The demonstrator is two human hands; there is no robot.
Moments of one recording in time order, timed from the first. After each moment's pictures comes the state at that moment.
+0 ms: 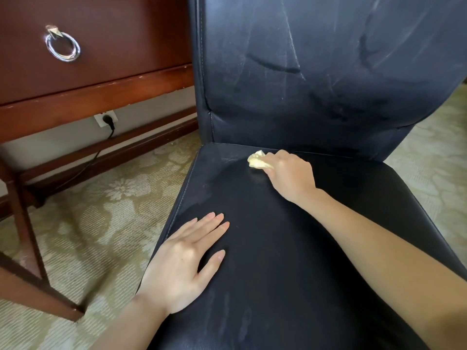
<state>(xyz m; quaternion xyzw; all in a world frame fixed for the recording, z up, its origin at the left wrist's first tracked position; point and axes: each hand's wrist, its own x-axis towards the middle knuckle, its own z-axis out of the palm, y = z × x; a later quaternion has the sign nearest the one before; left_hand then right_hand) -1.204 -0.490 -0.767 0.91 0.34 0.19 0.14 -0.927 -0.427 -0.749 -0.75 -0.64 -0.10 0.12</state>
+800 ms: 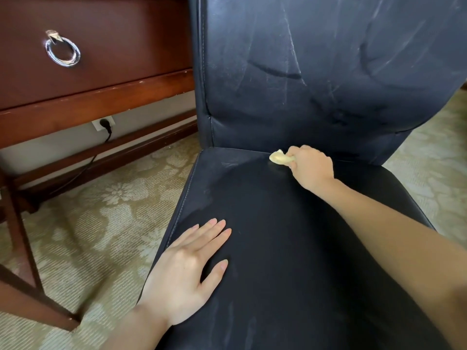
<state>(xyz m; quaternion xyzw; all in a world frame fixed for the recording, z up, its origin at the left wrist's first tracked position) -1.205 -0.492 -0.766 0.91 0.33 0.20 0.14 -0.891 -0.420 -0.726 -0.82 -0.57 -0.09 0.07</state>
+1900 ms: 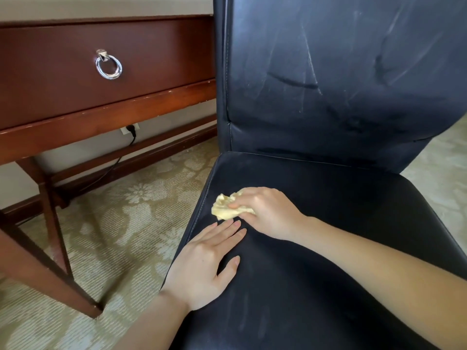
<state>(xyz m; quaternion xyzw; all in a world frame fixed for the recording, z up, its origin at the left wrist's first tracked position) -1.207 -0.492 -0.767 0.91 0.33 0.20 0.16 -1.010 -0.468 -0.726 -0.56 -0.81 0.05 0.13</state>
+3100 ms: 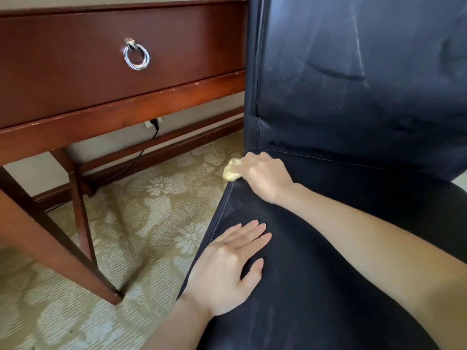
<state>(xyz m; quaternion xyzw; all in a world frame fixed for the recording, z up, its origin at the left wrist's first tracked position) -1.206 -0.487 -0.771 0.90 0.34 0.22 0.16 -1.037 -0.369 -0.736 -0.60 -0.79 -0.12 0.05</state>
